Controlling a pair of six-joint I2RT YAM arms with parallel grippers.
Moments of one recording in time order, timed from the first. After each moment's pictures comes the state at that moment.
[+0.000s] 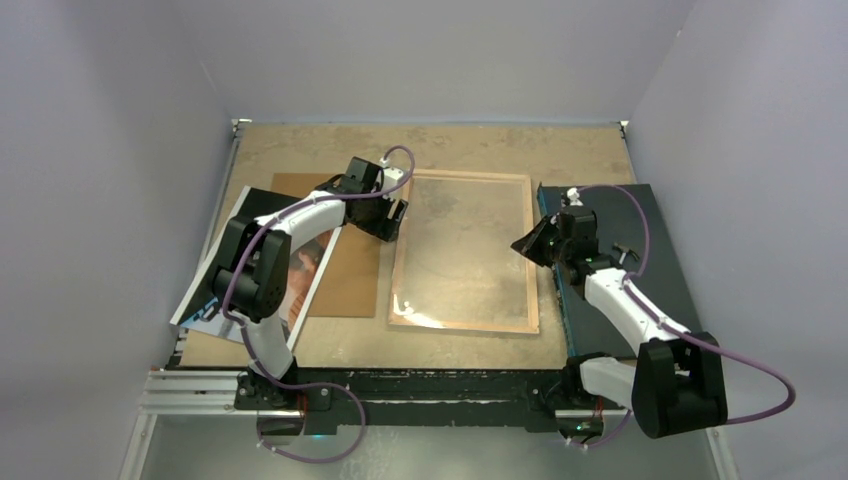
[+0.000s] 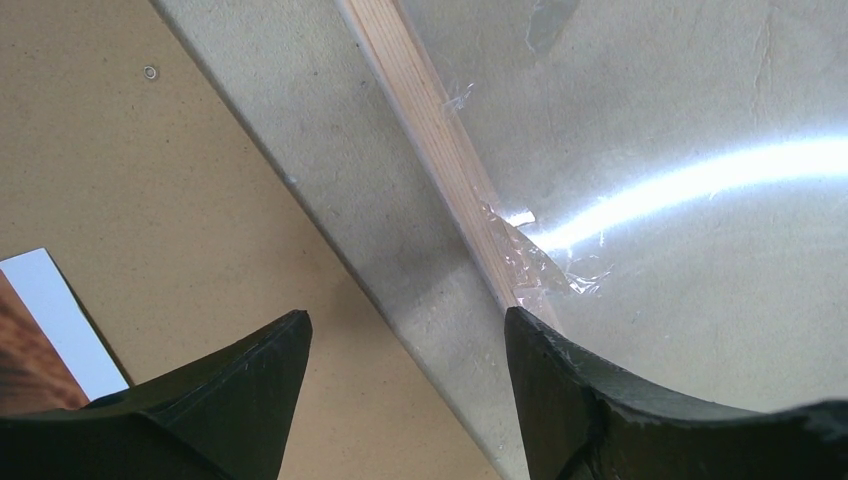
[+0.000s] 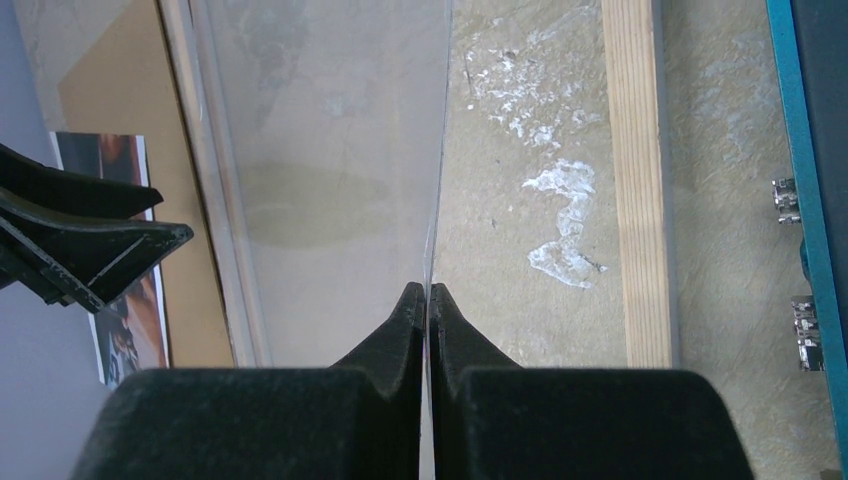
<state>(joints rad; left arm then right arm) -0.41 1.83 1.23 -0.40 0.18 0.06 0.15 1.16 0.59 -0.12 -0.21 0.71</state>
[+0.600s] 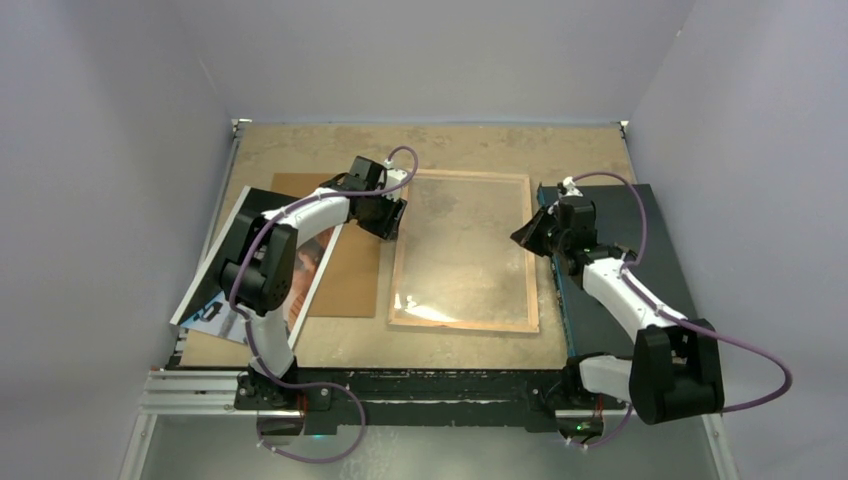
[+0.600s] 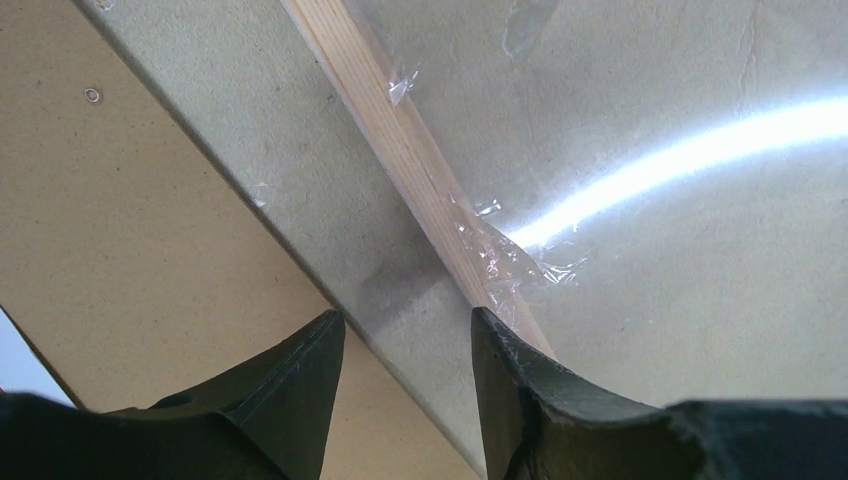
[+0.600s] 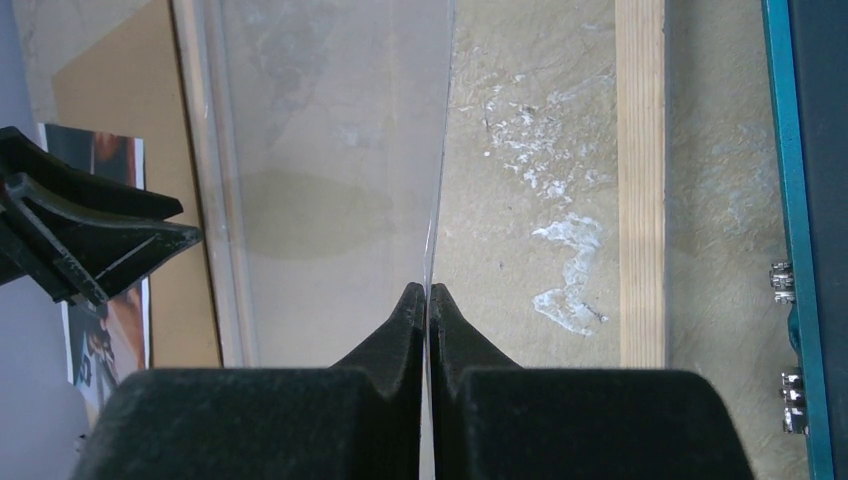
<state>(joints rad) -0.41 1.88 1.27 -0.41 0.23 0.07 0.15 1.21 0.66 -0.10 -0.21 0.64</state>
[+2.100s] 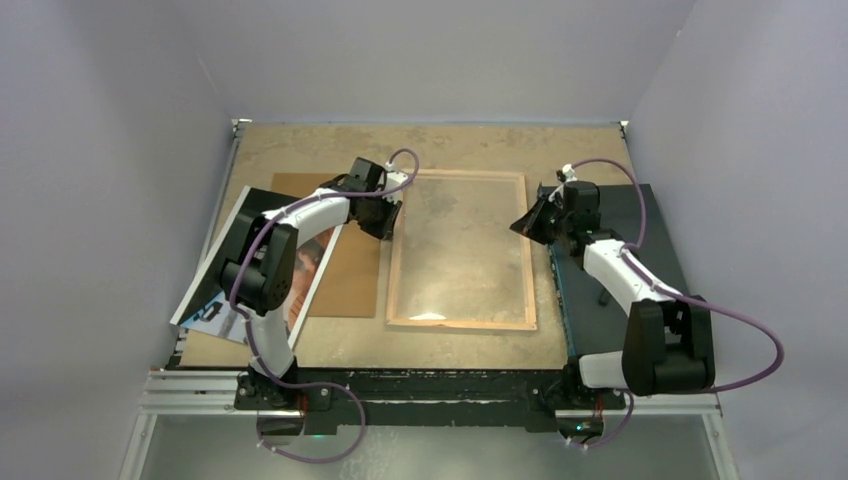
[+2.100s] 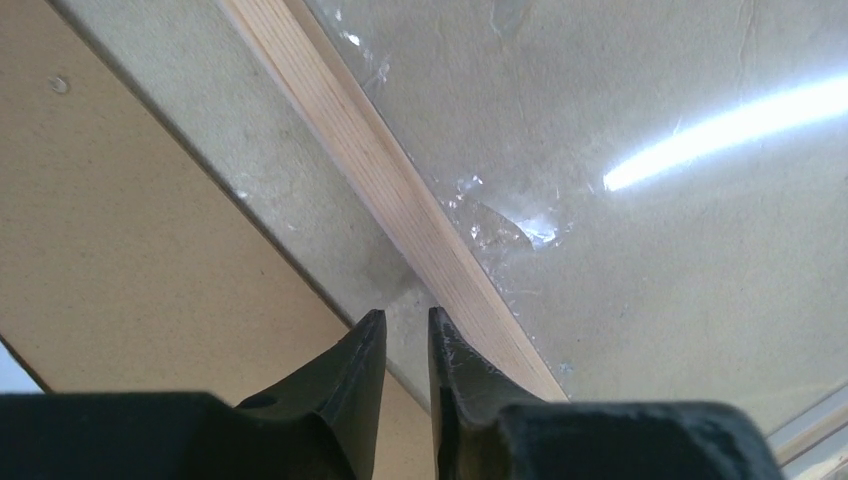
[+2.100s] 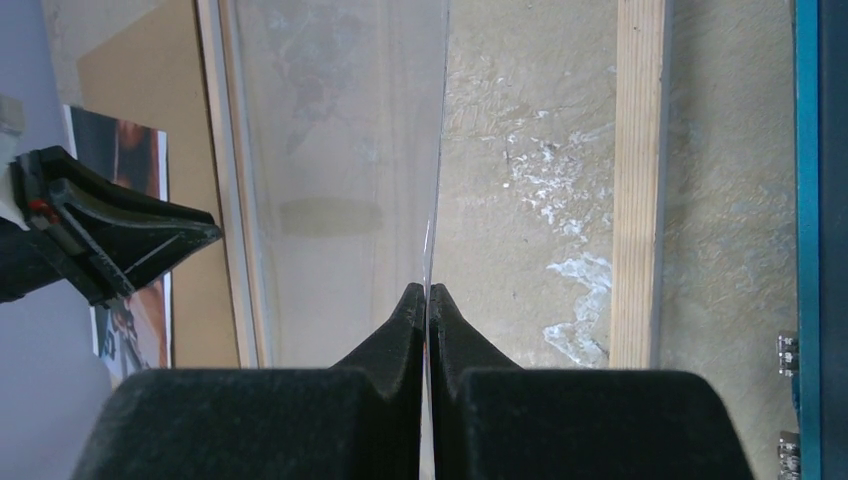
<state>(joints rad) -0.41 1.89 1.28 -0.43 0.25 0.09 0.10 1.35 0.78 -0.12 -0.33 0.57</state>
